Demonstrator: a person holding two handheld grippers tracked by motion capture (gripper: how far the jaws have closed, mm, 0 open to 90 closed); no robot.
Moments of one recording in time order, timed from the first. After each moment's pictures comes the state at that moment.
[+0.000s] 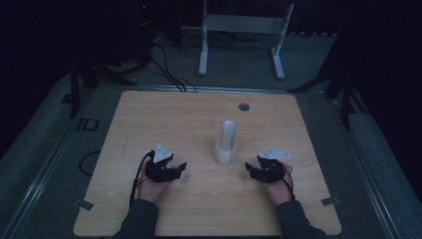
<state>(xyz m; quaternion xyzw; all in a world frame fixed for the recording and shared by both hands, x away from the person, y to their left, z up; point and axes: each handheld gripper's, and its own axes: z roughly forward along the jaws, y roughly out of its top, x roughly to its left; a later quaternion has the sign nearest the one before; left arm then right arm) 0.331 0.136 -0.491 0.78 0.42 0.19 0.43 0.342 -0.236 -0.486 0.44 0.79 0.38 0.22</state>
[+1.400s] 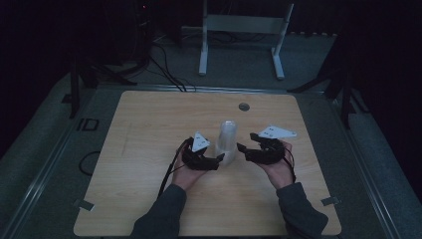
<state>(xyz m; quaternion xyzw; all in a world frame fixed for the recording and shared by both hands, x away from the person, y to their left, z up) 0.364 0.032 -0.460 0.79 0.34 0.18 0.48 0.353 -0.210 -0.391 0.36 0.78 0.46 0.21</state>
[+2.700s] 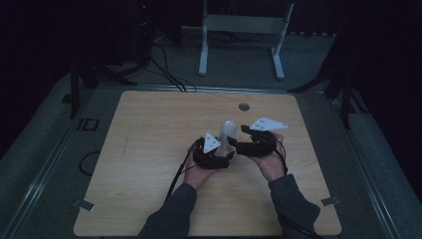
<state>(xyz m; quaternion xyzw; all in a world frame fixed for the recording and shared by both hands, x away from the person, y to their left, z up) 0.370 0.004 -0.468 0.77 0.33 0.21 0.50 0.364 -0.185 -0.374 0.33 0.79 0.48 0.20</state>
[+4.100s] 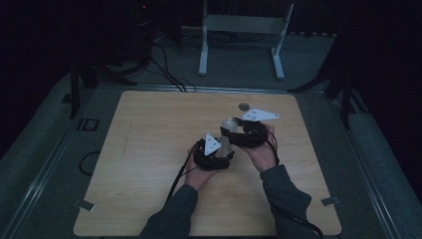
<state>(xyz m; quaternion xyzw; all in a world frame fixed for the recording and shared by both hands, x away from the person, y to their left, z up) 0.367 0.002 -0.471 0.77 0.33 0.22 0.50 0.384 -0.164 -0.363 0.33 0.78 0.49 0.20</state>
